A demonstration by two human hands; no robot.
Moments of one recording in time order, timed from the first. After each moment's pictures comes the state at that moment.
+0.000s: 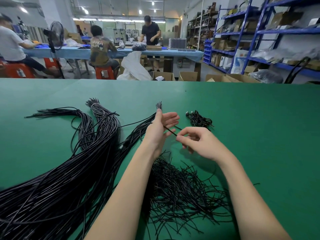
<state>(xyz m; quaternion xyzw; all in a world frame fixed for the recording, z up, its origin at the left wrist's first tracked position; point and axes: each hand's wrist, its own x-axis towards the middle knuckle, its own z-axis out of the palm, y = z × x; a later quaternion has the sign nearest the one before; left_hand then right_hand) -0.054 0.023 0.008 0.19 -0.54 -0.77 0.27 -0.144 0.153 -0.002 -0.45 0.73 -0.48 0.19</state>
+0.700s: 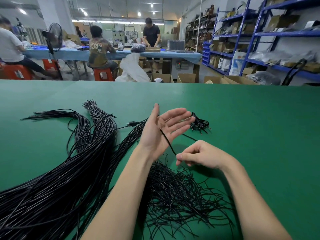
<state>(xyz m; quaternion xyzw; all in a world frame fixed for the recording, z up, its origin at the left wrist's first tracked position) -0.044 0.032 0.022 -0.06 -0.42 -0.89 0.17 -0.165 0.172 -0.018 -0.51 0.72 -0.35 0.32</state>
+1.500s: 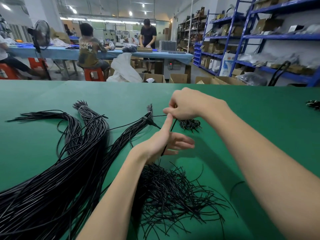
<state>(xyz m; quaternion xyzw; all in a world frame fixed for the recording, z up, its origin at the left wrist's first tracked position) -0.052 0.041 0.017 0.10 -0.74 -0.66 -0.07 -0.174 0.104 0.112 -0.54 0.84 -0.04 -0.08</state>
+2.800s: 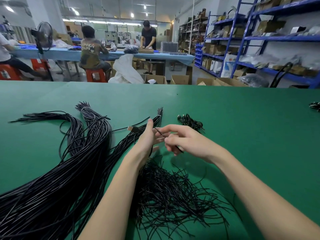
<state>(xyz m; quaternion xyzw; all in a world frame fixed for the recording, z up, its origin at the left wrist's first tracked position) -0.050 0.009 -0.010 0.23 -0.62 -0.73 0.17 -0.124 0.152 0.035 -0.51 0.67 -0.45 0.29</state>
